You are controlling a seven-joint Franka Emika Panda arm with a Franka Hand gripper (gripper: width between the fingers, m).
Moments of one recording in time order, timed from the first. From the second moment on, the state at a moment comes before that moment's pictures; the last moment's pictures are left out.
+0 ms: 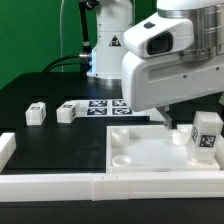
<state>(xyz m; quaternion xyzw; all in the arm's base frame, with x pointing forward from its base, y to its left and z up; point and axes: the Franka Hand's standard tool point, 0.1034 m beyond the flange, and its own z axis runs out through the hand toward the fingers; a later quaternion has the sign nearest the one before) 0.609 0.098 0.084 -0.99 -0.11 0.04 0.07</state>
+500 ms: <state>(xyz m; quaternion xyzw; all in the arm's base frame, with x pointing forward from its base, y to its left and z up) 0.617 0.115 0.091 -1.00 0.02 0.02 0.04</state>
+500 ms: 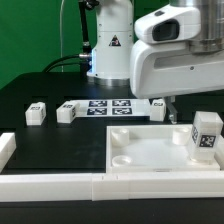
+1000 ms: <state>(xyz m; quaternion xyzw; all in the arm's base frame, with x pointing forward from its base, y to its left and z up) 0.622 0.108 0.087 -1.00 0.00 0.02 0.04</state>
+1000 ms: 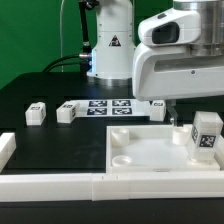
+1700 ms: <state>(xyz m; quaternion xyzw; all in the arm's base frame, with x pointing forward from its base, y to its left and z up) 0.622 0.104 0.084 -1.00 -0.01 0.02 0.04</state>
